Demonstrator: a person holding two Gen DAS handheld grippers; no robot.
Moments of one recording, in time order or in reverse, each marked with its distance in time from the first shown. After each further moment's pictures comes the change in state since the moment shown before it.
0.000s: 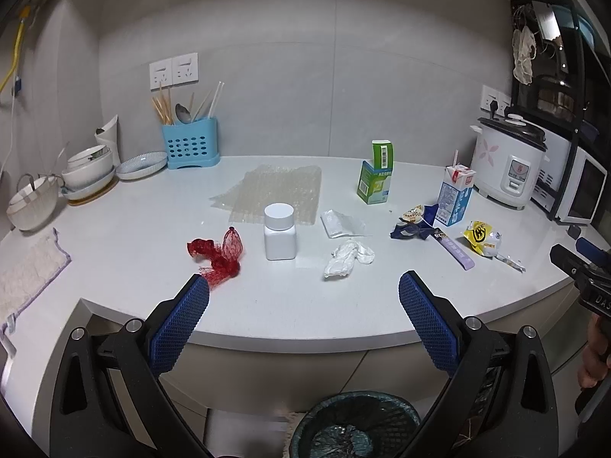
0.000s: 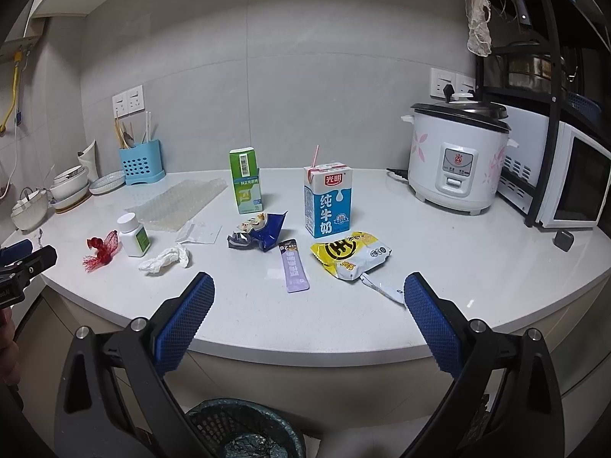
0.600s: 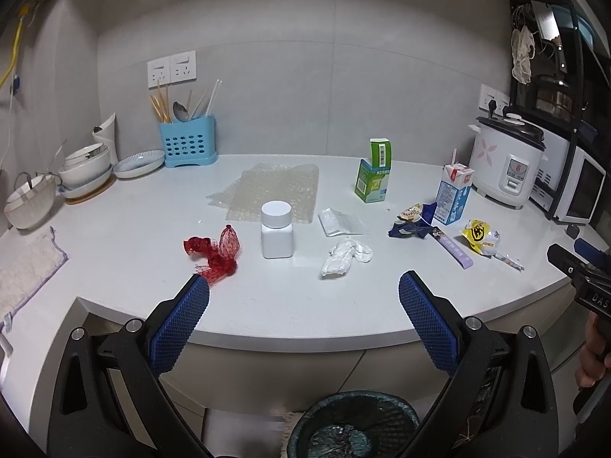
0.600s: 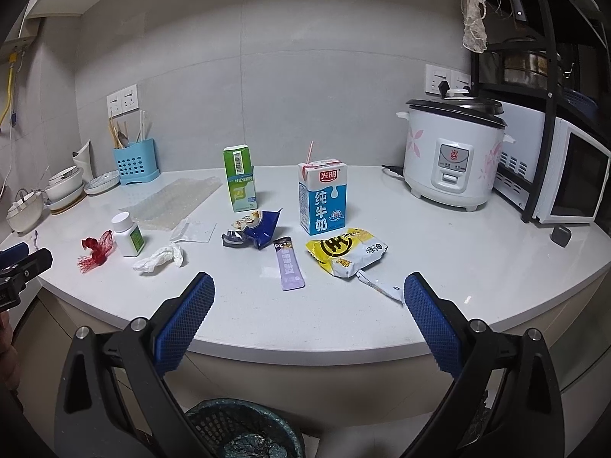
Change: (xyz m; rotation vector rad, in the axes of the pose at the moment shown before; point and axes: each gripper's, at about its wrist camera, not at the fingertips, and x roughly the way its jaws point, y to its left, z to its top) left arm 0.003 0.000 -0.001 -0.002 0.004 -0.009; right arm 0.004 -0.003 -0.002 0.010 0.007 -0.015
